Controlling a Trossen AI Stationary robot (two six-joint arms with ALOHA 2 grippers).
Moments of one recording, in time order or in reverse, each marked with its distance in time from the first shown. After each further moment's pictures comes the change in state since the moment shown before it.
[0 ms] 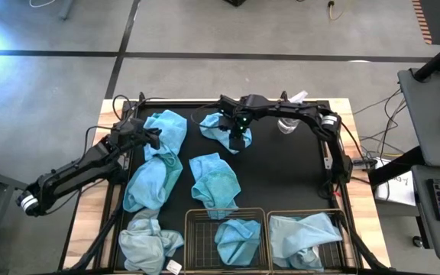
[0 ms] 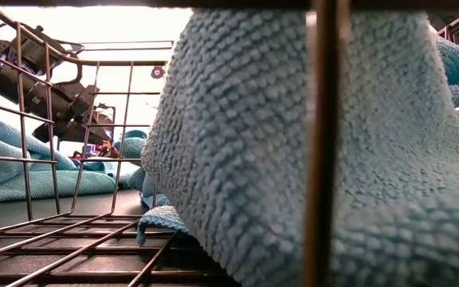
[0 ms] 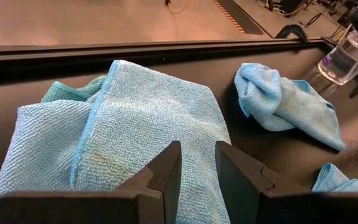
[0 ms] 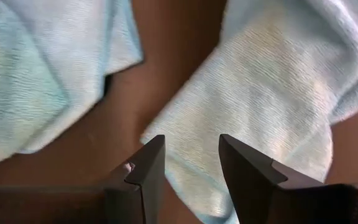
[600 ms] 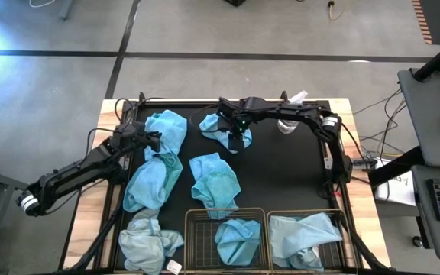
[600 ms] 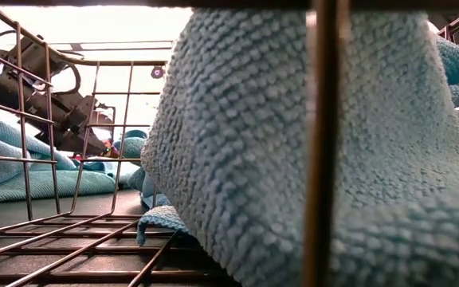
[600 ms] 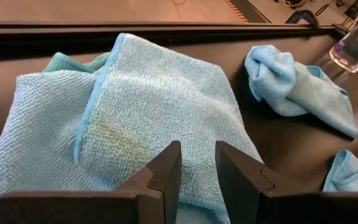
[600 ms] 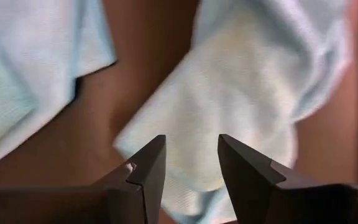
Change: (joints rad) left arm 0.000 0.000 -0.060 0.029 0.000 -0.002; right arm 0.022 -0.009 -0.005 0.034 0.137 -0.002
